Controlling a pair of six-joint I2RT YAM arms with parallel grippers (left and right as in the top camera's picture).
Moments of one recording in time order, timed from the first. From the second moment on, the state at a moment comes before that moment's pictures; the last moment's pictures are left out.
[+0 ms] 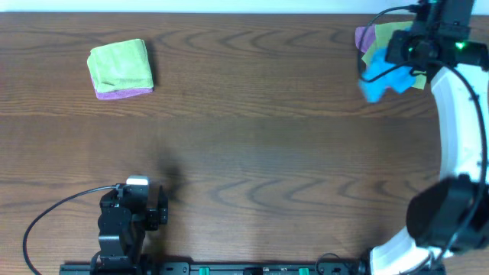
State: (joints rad) left arm -0.02 0.01 0.16 -0.73 -0.06 0.12; right arm -0.12 1.79 1.74 -0.86 -0.06 0.06
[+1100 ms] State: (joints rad) left arm -0.02 0.01 0.16 -0.73 -0.06 0.12; right arm 0.78 1.59 1.75 -1.16 -0.19 0.20
